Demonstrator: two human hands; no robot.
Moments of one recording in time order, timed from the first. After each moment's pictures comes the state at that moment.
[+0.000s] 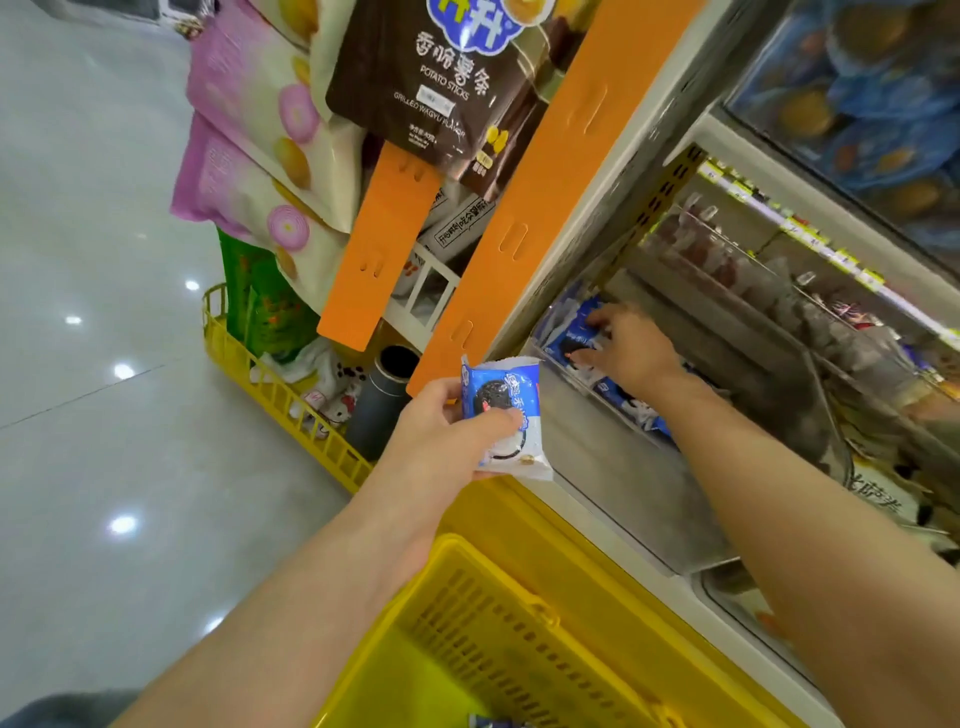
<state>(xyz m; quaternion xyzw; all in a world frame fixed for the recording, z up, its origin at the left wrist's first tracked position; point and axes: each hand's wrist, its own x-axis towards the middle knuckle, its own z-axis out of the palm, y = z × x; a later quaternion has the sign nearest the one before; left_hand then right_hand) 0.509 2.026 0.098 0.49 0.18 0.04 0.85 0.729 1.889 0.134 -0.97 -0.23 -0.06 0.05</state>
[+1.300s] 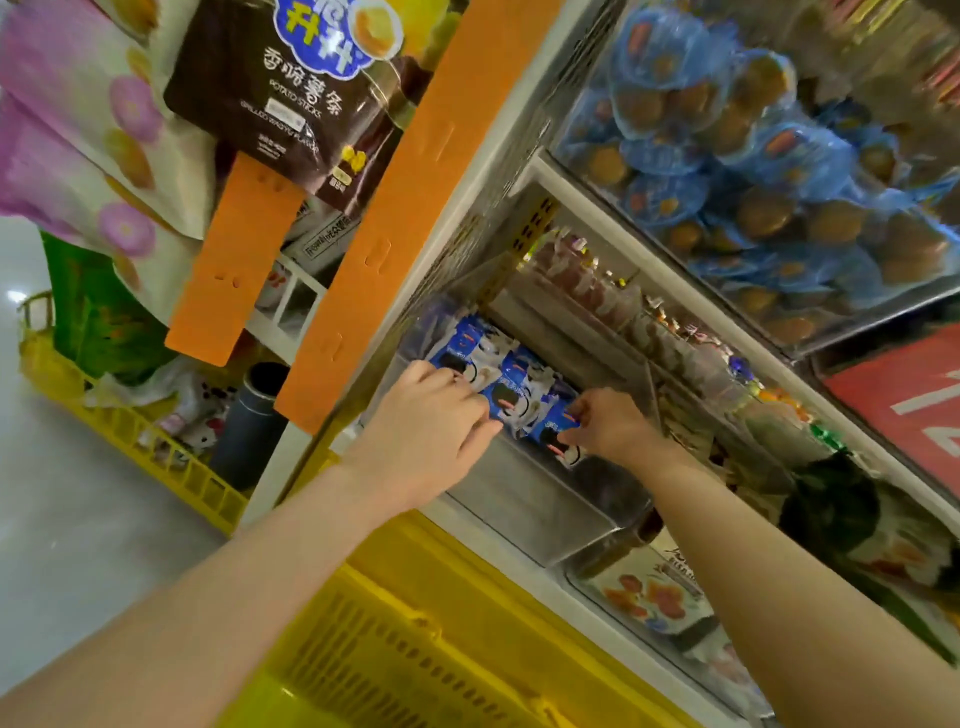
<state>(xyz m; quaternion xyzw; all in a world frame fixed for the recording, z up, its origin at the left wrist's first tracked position) 0.569 1.981 0.106 0.93 -0.13 0.27 0.22 0.682 1.788 0.175 -1.00 -0.07 0.02 -0.03</state>
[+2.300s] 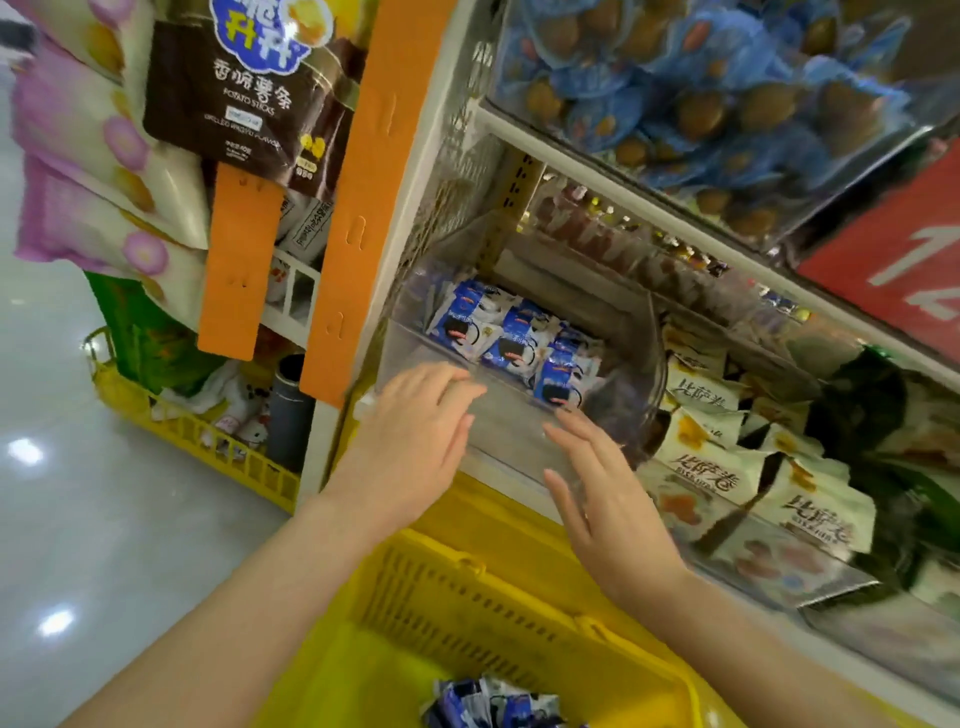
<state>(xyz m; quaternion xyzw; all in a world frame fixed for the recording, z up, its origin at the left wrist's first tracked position) 0.516 1.971 0.093 0.92 -0.13 0.27 0.27 0.513 1.770 0.123 -0.95 -0.28 -0.13 0.09</state>
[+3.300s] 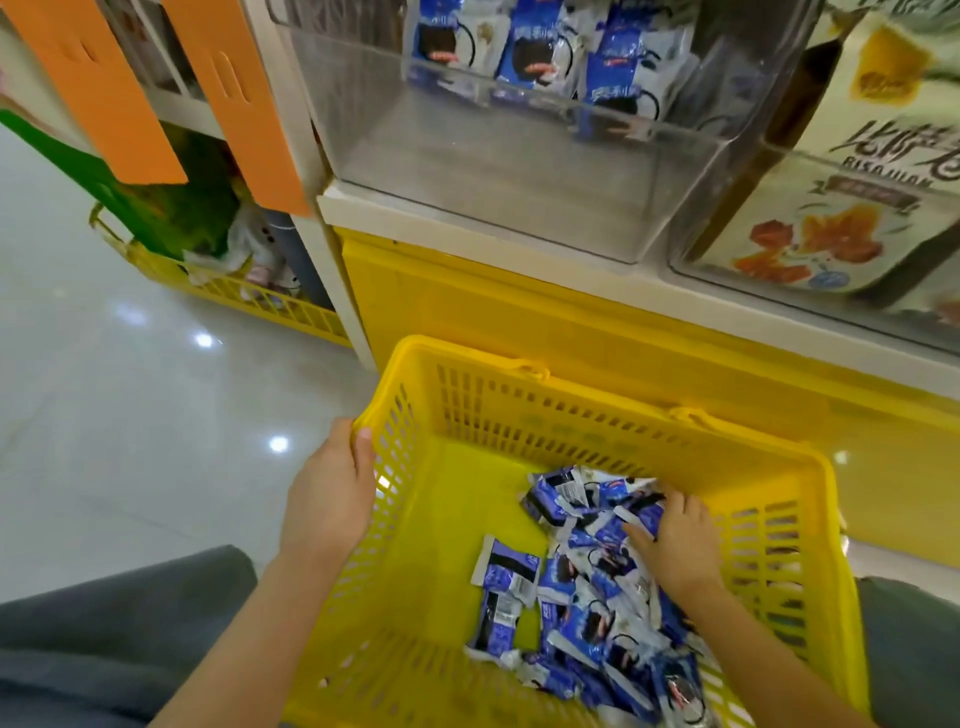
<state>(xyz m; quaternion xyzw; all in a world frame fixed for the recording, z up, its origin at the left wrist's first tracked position) 0.432 1.983 -0.092 0.93 0.20 0.02 0.31 0.442 1.637 -0.188 -0.98 0.10 0.17 0.08</state>
